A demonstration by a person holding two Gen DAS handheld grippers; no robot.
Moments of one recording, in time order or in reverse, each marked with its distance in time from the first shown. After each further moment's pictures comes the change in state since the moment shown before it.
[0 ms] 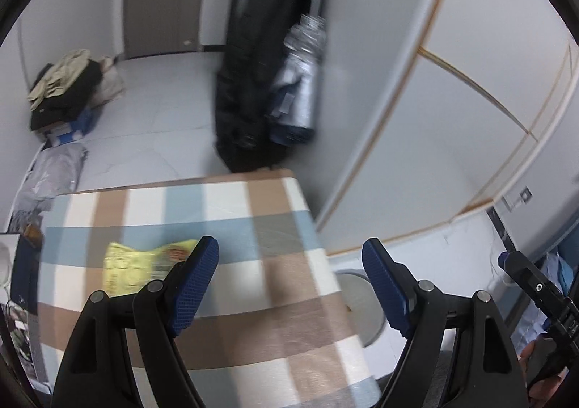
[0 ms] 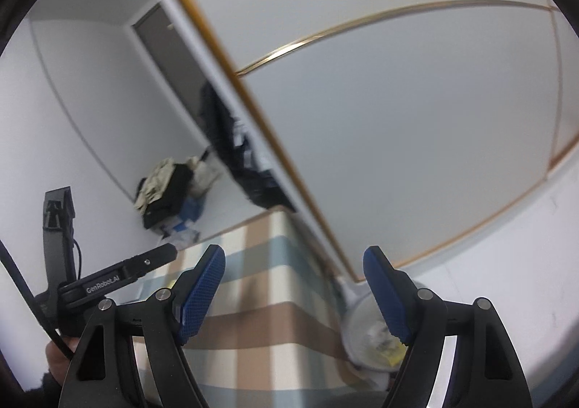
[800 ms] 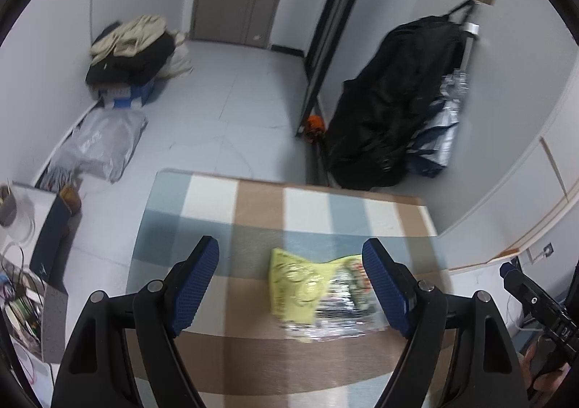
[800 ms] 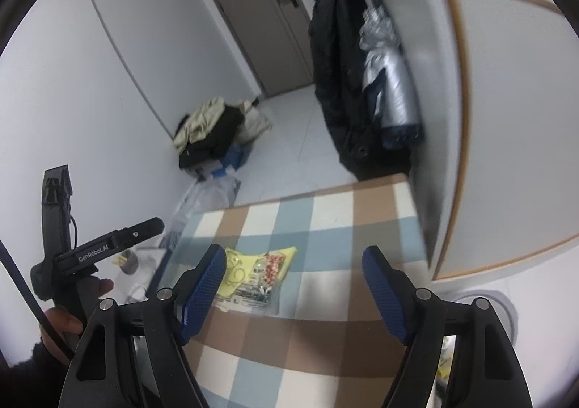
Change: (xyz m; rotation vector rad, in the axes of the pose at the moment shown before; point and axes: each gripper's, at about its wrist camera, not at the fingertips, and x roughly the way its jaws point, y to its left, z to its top) left arm 0.002 0.187 -0.009 -0.202 -0.022 0.087; right arm 0.136 0.133 -0.035 -0.207 0.191 0.107
